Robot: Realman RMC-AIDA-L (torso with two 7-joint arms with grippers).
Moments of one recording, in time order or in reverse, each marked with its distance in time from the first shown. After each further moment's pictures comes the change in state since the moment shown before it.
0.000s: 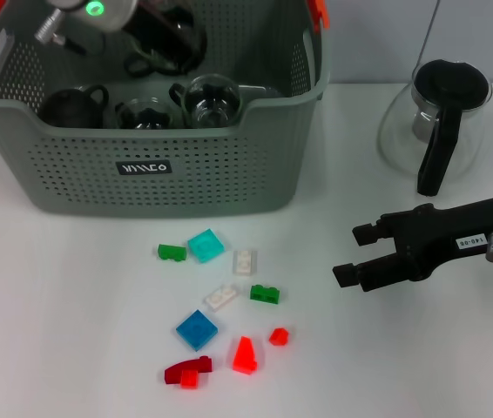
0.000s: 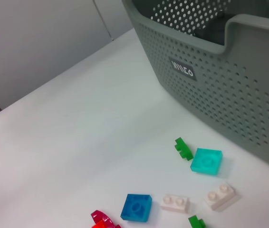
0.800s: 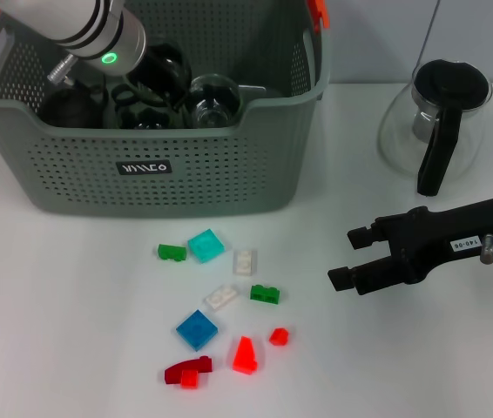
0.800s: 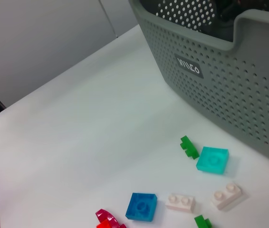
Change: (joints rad) left arm 0.000 -0.068 0.013 -0.097 0.182 -0.151 -0.039; right arm 0.010 0.004 -0.004 0.012 -0.005 -0.001 0.002
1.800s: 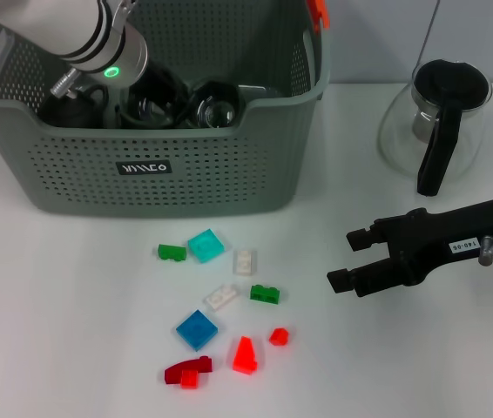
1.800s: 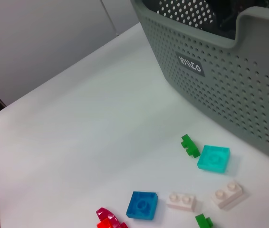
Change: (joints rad) left arm 0.016 -0.015 0.002 -0.007 0.001 -0.015 0.006; right arm 0.001 0.003 0.000 0.001 -0.006 0.000 -0.002
